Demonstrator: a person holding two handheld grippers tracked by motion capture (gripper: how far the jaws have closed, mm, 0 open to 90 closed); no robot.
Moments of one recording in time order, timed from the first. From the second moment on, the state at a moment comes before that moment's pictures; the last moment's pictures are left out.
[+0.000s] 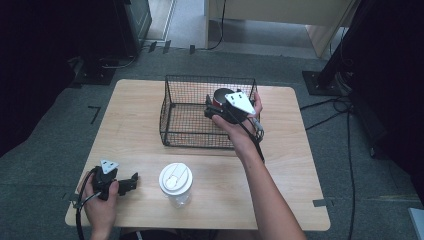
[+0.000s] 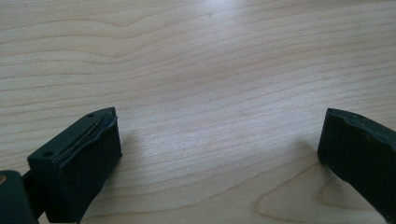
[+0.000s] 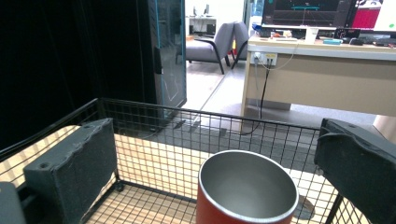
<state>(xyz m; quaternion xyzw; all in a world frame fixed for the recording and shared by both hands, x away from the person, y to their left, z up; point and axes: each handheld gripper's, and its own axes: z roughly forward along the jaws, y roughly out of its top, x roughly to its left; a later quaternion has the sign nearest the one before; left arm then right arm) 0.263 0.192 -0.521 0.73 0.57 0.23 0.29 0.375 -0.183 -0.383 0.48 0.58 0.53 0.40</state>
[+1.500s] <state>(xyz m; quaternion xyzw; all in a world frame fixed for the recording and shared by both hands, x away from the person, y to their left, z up) 0.263 0.191 -0.521 0.73 0.57 0.24 0.29 0.233 -0.186 -0.443 0.41 0.64 0.54 0.35</state>
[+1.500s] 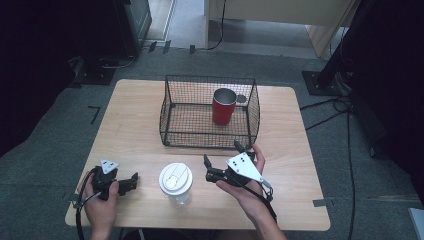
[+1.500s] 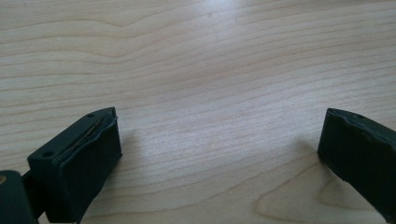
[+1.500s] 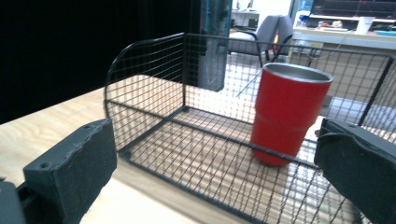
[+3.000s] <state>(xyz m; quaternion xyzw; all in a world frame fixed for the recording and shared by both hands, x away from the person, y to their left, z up) 0.263 0.192 -0.521 0.73 0.57 0.24 0.29 0.178 -0.160 -0.479 0.34 0.70 0.57 0.27</state>
